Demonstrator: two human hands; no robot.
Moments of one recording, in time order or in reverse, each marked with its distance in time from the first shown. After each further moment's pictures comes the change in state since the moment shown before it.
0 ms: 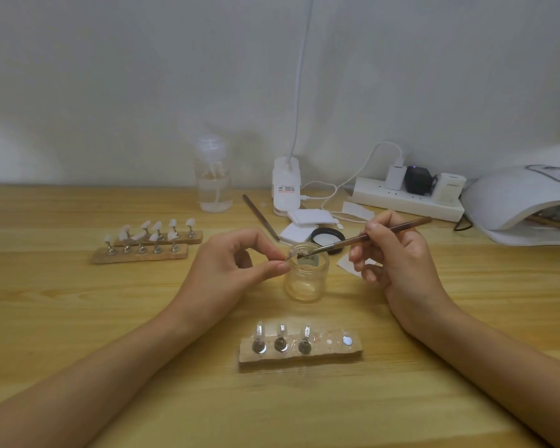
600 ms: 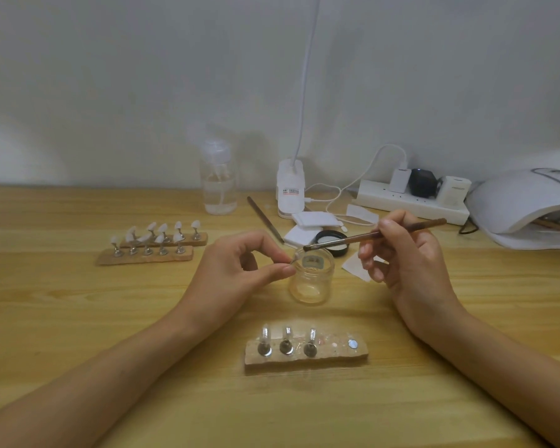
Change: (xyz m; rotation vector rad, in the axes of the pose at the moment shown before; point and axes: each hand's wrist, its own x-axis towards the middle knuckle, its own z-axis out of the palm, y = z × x) left_hand 0.000 0.000 -0.001 -0.004 -0.027 -0.014; right_hand 0.000 -0.002 -0.001 0.050 -0.003 -0.038
